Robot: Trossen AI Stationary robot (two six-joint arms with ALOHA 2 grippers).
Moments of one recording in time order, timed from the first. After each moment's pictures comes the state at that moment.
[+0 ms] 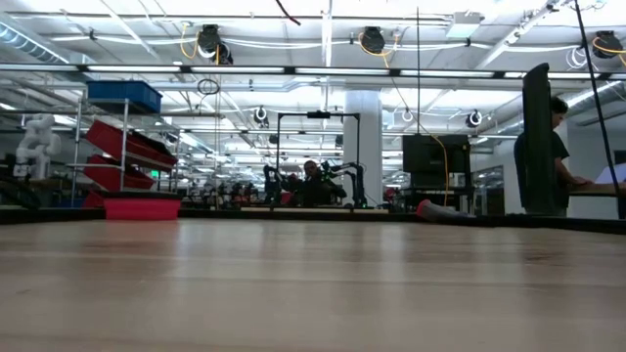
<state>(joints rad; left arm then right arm) -0.58 1.31 0.94 0.21 -0.49 0.27 0.45 1.45 1.10 0.16 0.42 -0.09</state>
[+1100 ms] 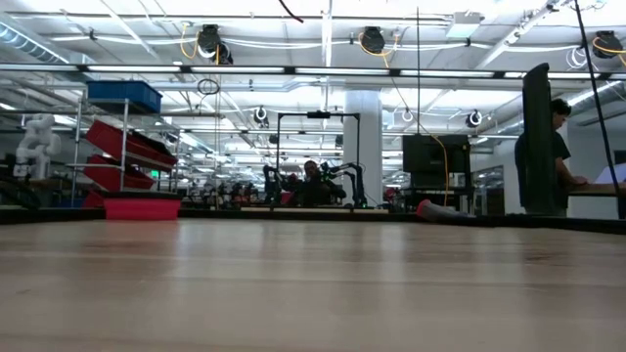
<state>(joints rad) -0.58 1.31 0.94 0.21 -0.49 0.27 0.45 1.45 1.10 0.18 0.34 -0.11</state>
